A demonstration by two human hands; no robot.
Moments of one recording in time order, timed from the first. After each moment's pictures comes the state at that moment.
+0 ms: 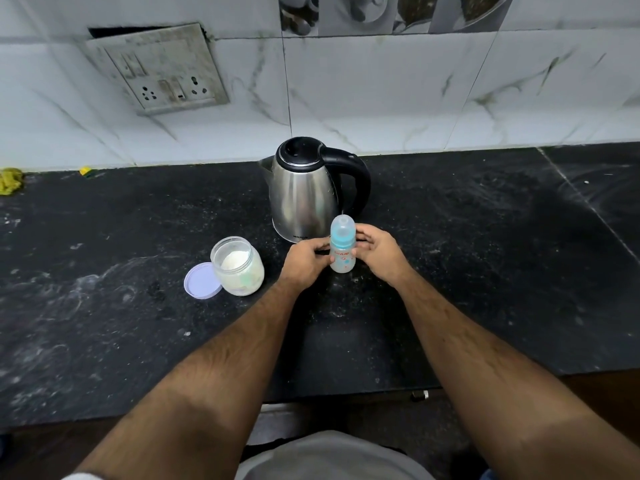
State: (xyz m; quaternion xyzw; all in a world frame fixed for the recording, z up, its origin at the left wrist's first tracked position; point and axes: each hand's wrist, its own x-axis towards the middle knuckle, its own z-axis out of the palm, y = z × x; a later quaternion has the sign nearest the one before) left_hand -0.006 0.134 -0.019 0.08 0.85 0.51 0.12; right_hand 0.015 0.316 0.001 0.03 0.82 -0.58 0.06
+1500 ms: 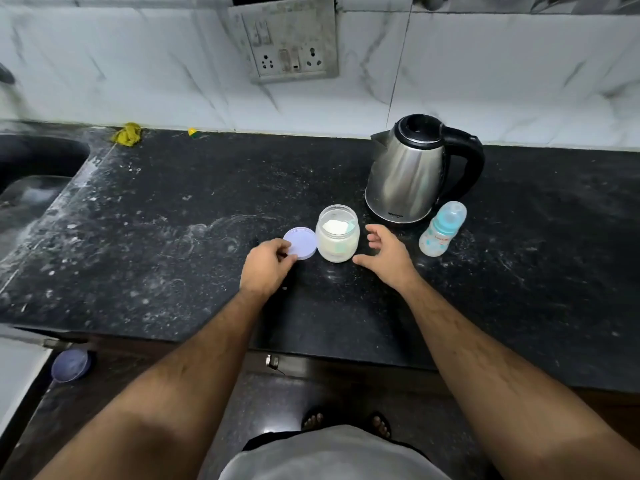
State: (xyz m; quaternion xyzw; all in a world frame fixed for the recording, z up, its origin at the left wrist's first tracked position) left_hand 0.065 -0.103 -0.024 -0.09 0.93 0.35 0.01; right_hand 0.041 0.148 -0.017 0.04 0.87 -0.48 0.10
